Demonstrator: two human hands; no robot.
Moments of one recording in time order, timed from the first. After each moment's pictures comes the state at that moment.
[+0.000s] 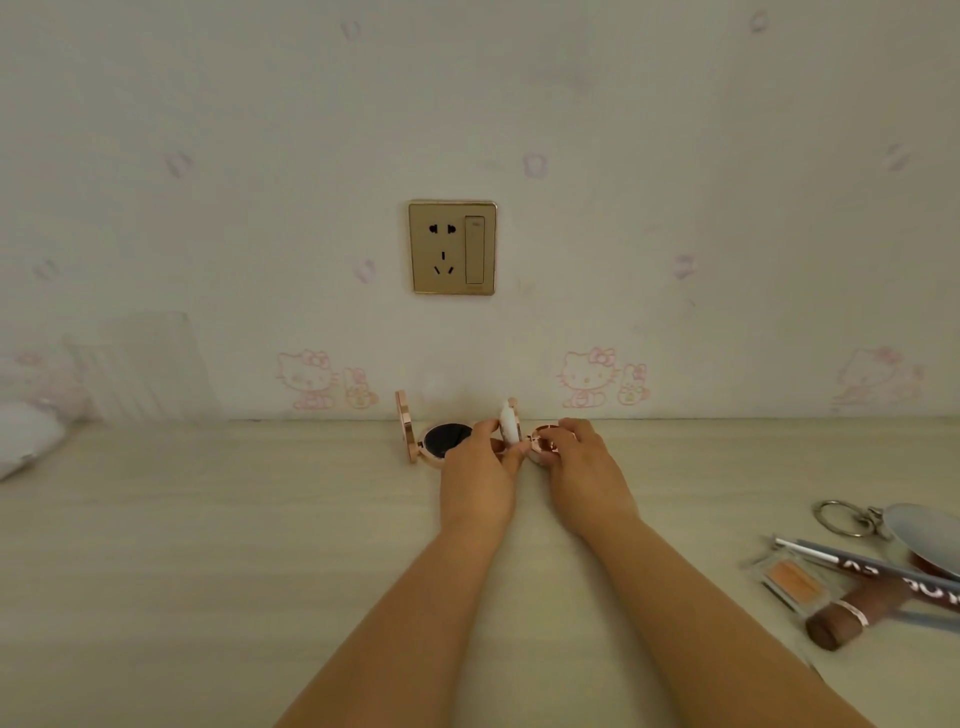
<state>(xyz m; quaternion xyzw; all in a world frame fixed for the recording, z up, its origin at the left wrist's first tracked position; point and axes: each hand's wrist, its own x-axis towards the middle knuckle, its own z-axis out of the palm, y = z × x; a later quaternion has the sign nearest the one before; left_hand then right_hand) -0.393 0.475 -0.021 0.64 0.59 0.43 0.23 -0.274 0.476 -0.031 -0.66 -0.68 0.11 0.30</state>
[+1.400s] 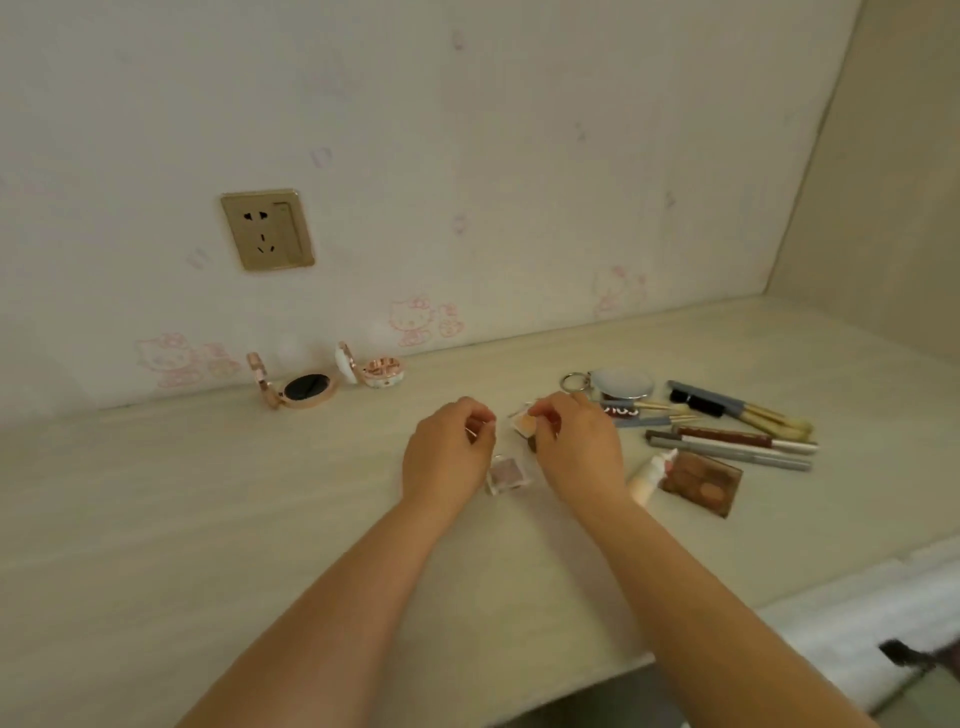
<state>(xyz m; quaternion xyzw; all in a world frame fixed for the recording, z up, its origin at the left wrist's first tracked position) -0.293 0.312 0.009 0.76 0.51 0.35 0.19 -0.167 0.268 0.008 -0.73 -0.55 0.03 0.40</state>
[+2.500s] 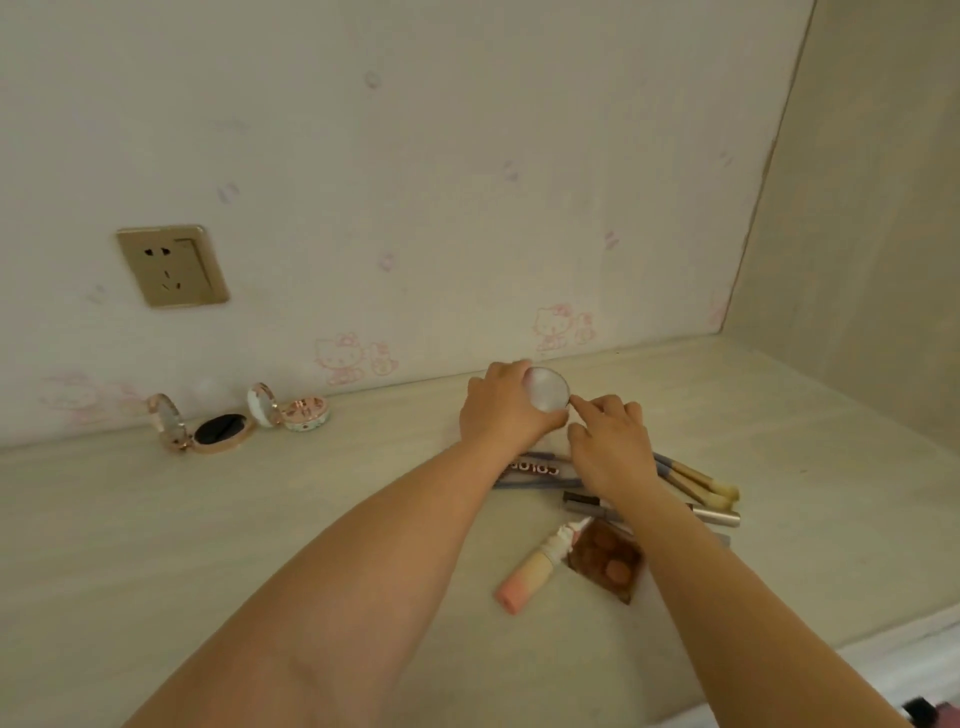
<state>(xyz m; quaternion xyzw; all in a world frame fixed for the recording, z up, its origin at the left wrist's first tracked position) -0.119 0.371 0.040 0.81 0.51 0.25 0.15 -0.013 0.300 0.011 -0.79 -0.59 -0.01 0.20</state>
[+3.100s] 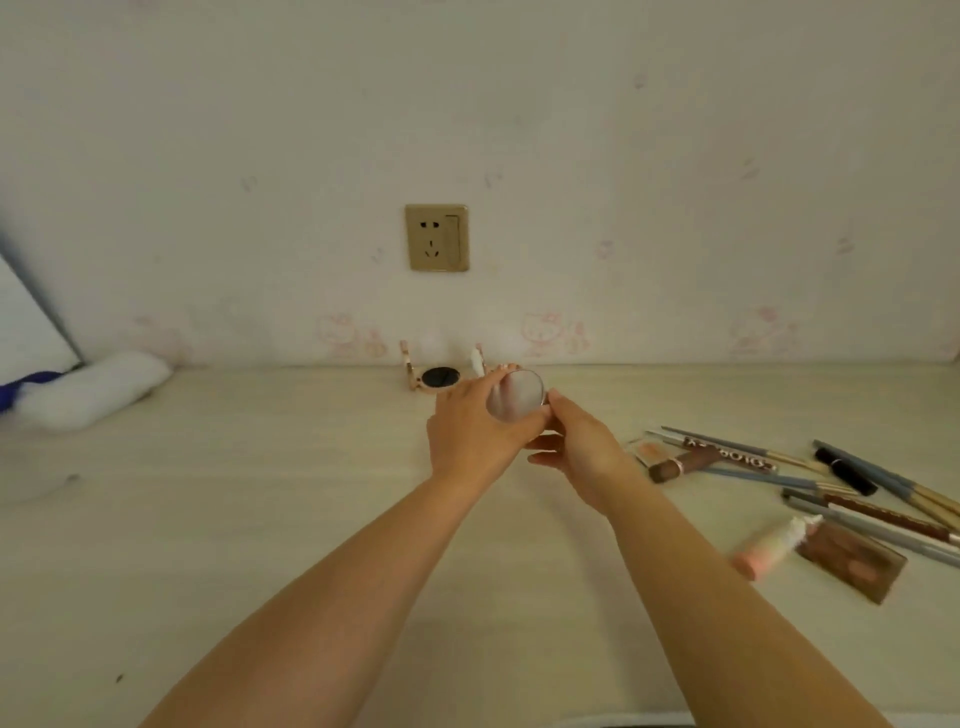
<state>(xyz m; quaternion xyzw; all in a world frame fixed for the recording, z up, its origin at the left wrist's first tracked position) -0.374 0.325 0.033 0.67 0.61 0.39 0.13 -0.255 0.309 0.033 -0.49 -0.47 0.53 0.50</state>
